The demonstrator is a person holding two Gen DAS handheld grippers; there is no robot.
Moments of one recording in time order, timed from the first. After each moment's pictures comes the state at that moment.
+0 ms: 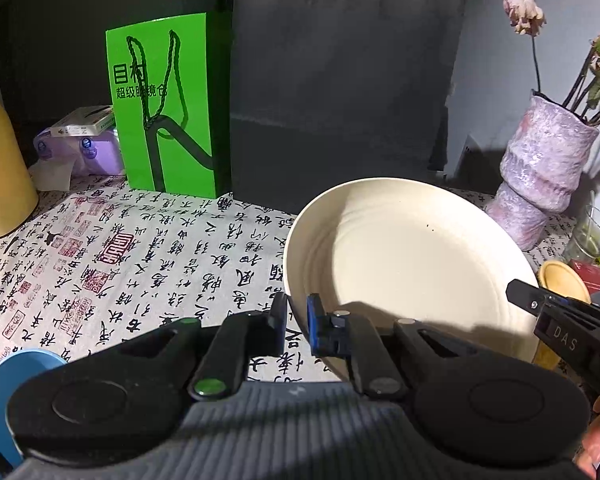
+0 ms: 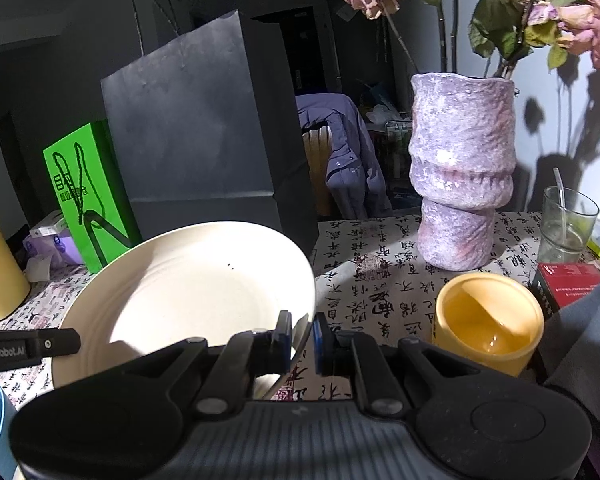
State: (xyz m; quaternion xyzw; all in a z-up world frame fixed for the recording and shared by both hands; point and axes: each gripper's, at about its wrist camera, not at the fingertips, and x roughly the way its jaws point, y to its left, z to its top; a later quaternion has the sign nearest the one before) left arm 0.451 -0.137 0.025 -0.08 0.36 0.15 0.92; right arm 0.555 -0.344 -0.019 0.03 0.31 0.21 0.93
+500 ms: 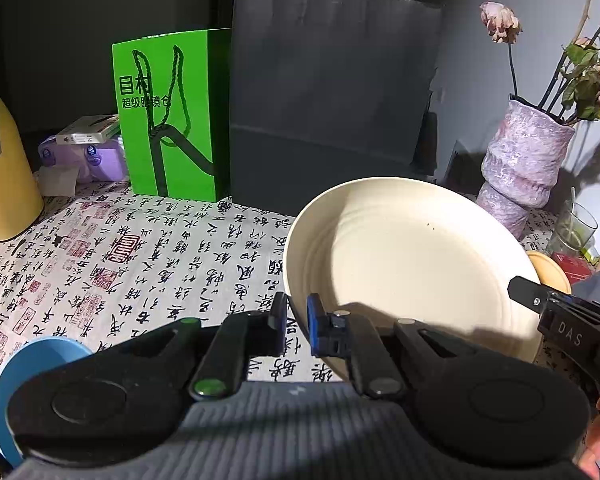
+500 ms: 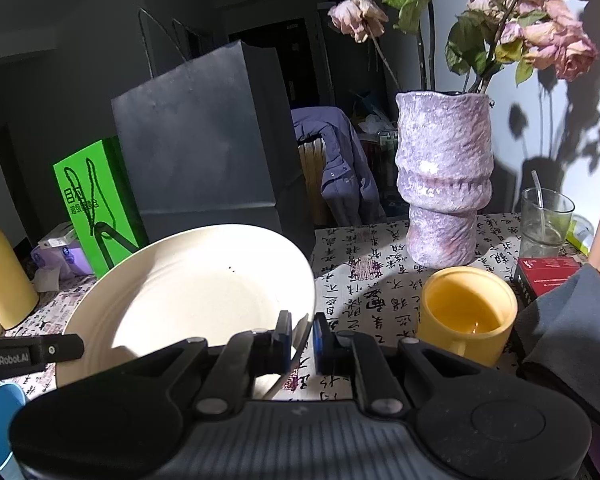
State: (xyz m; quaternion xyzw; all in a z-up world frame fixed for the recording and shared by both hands) left arm 0.419 -0.146 0.039 -0.08 0.34 0.14 0.93; right arm 0.520 -0.356 -0.003 0.04 0.30 0.20 0.93
